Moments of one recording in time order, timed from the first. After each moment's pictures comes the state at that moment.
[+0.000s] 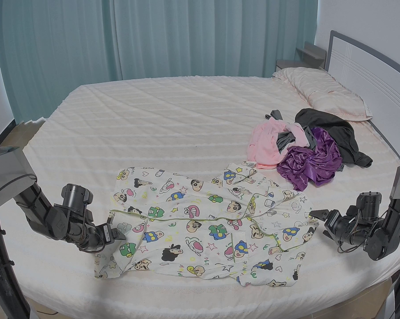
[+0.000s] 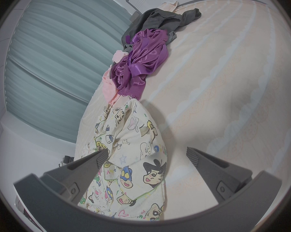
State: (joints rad) left arm -0.07 2.10 -0.69 -0.37 -0.12 -0.42; right arm 0.00 2.15 -0.30 -1.26 0.25 0.79
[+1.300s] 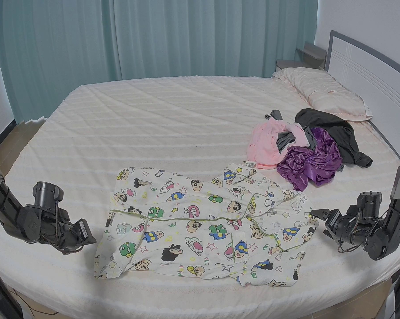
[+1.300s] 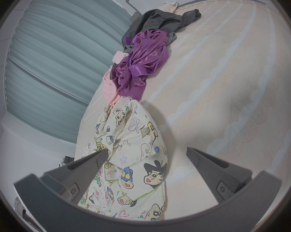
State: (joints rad) left arm 0.06 1.91 -0.55 -0.37 -0.26 -0.52; right arm -0.01 2.14 -0.30 -1.26 0.25 0.79
